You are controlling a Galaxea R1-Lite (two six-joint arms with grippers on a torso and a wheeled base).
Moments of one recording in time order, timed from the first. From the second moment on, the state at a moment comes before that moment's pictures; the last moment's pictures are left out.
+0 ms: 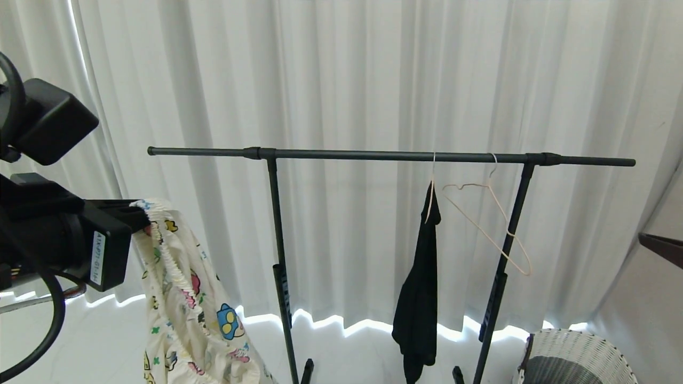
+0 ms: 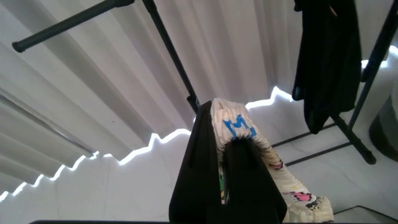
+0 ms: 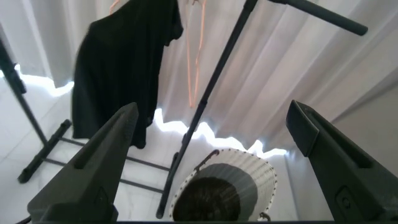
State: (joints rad) left arm -0.46 1.13 -0.96 0.22 0.19 0.25; right arm 0.07 0.99 -0.77 0.05 0.09 -0.23
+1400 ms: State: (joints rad) left arm -0.46 1.13 -0.95 0.18 0.19 0.26; right arm 0.06 1.19 -0.62 -0.10 0.08 -0.05
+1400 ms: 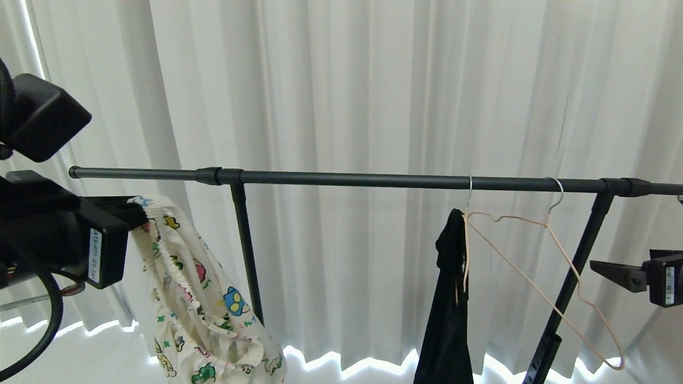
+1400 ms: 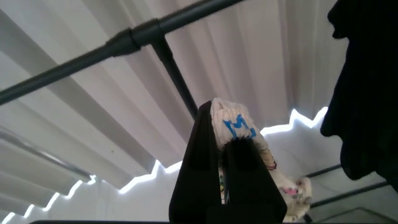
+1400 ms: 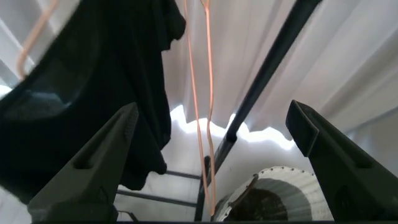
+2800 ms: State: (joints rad) left arm -0.46 1.12 -0.90 0.02 0.22 0.32; right arm 0.02 1.74 -0.65 -0.33 0.08 -0.05
